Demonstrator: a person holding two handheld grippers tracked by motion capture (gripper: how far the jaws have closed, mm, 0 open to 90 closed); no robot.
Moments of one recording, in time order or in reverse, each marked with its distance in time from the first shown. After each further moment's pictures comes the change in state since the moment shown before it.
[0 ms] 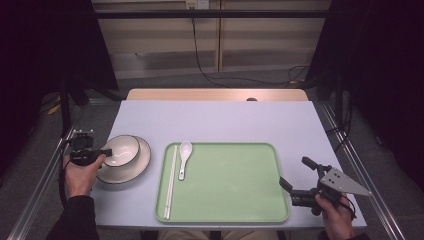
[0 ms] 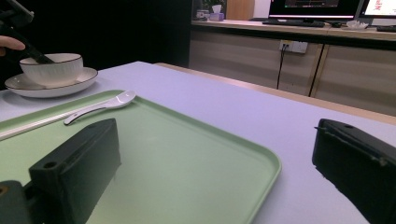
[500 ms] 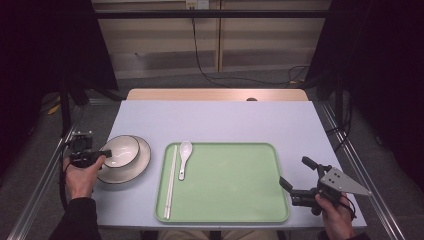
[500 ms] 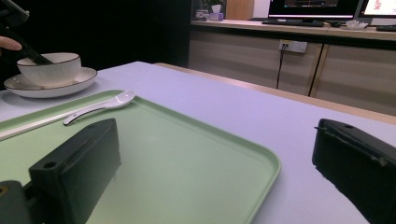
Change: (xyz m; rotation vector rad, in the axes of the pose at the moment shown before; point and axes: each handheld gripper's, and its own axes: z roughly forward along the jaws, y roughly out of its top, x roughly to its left) left arm -0.004 -0.006 -0.005 -0.028 0.021 -0.031; right arm 0.000 0.000 0.000 0.001 -0.001 0.002
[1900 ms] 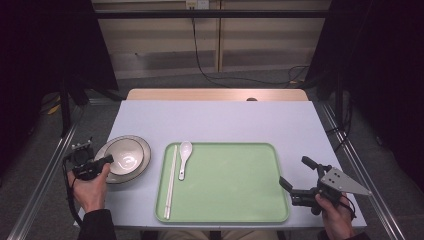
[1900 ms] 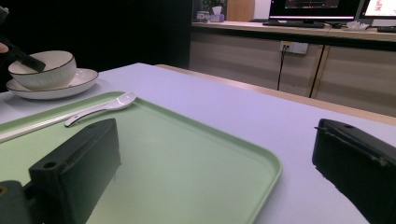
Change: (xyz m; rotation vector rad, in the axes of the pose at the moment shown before) left arm -0.030 -0.032 -0.022 -0.134 0.077 -0.119; right arm 0.000 0.001 0.000 -0.007 0.000 0.003
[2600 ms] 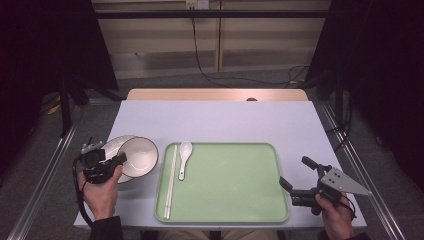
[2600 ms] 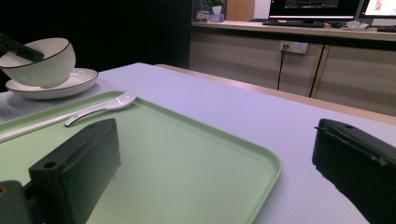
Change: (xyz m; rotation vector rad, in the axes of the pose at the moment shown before) left arm -0.044 -0.008 -0.022 -0.068 -0.115 0.067; right arm 0.000 0.000 0.000 0.001 0.000 0.000
